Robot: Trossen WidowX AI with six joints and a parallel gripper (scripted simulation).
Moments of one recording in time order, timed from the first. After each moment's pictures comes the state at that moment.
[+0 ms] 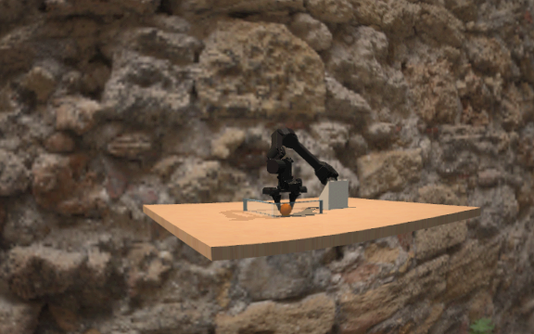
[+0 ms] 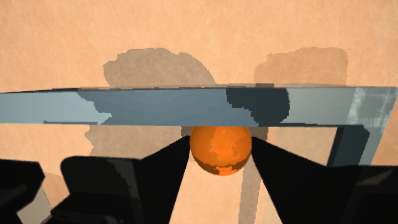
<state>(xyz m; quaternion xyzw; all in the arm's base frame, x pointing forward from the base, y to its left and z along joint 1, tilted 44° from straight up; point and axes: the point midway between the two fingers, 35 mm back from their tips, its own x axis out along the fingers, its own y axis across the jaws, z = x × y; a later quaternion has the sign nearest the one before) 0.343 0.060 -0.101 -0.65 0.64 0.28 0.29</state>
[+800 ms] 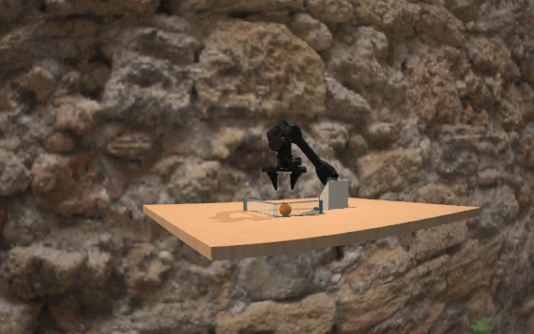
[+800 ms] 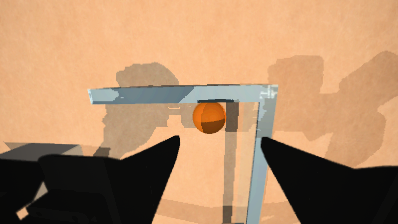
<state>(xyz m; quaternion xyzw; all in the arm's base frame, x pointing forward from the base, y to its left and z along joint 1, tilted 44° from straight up) 0.346 0.121 -0.040 -0.66 0.63 0.28 0.30</state>
